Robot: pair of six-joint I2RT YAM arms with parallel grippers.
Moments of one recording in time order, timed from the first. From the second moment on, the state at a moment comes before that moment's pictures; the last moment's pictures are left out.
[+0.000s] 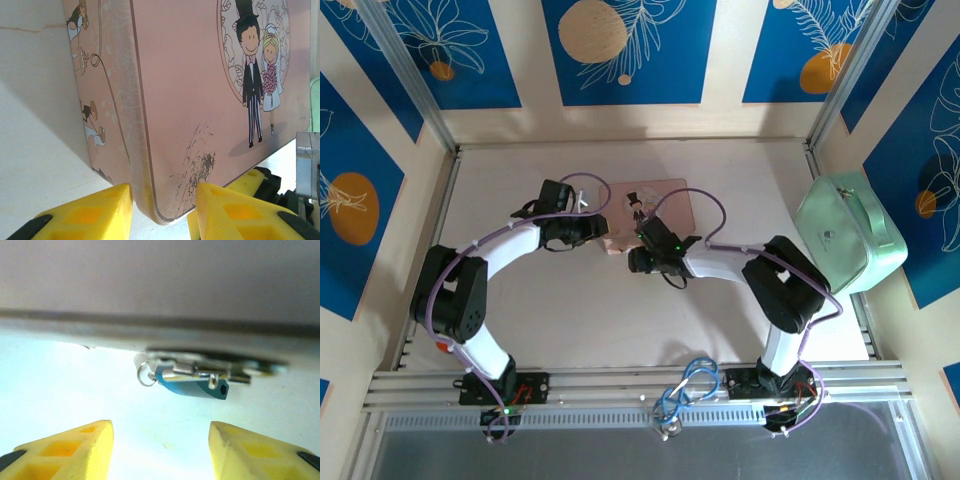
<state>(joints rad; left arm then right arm) -0.35 1.66 1.05 -0.28 0.48 -0.61 0.75 1.77 0.96 -0.16 0.03 0.60</state>
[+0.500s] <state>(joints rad) -0.35 1.66 1.05 -0.28 0.48 -0.61 0.63 1.79 0.90 0.04 -0.18 0.43</state>
